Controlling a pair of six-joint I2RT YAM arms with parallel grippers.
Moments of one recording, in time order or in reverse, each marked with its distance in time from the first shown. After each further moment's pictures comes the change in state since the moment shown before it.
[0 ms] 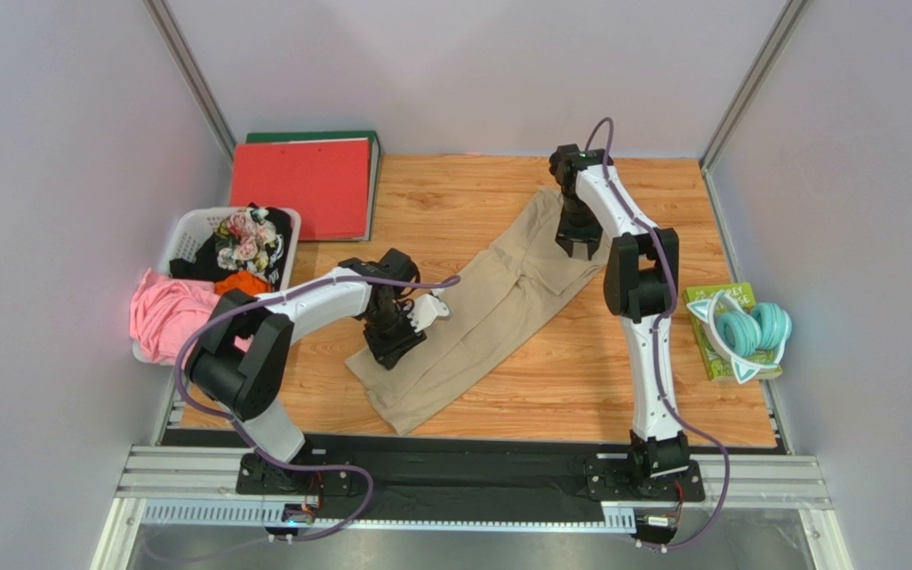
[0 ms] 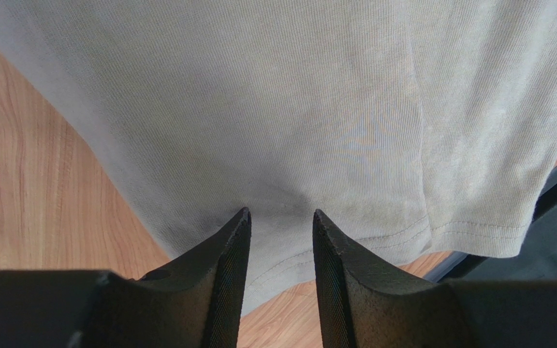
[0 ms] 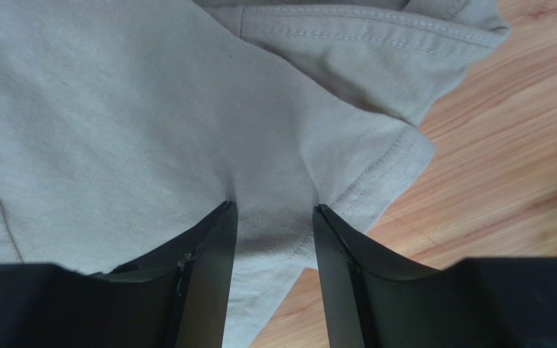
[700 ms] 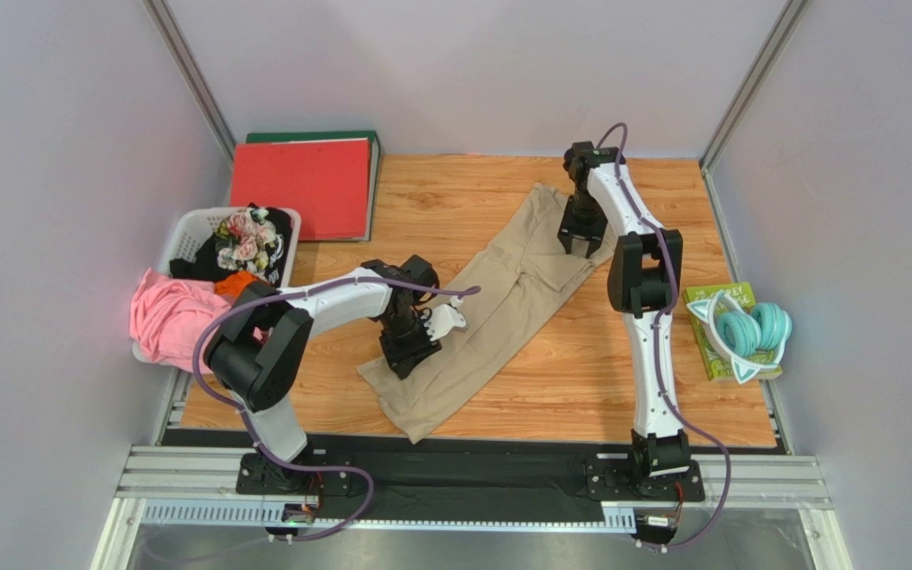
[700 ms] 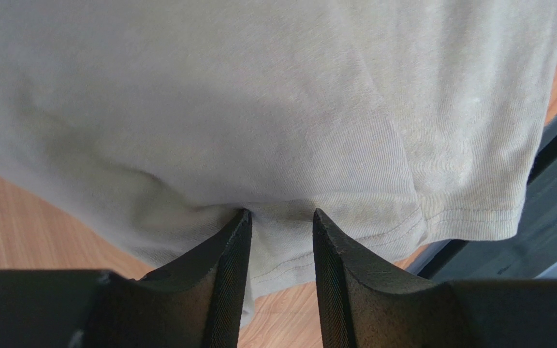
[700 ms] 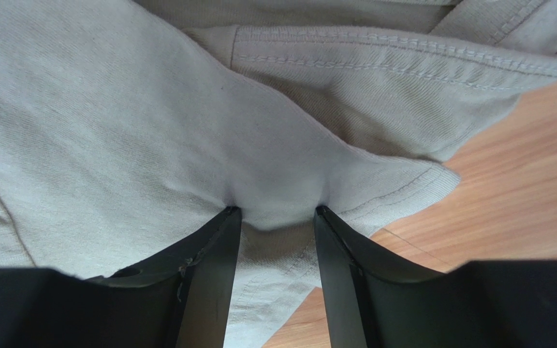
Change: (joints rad) left arm -0.082 0.074 0.050 -0.035 0.053 -0.003; right arm -0.053 0.092 0.112 -0.023 -0.164 -0.027
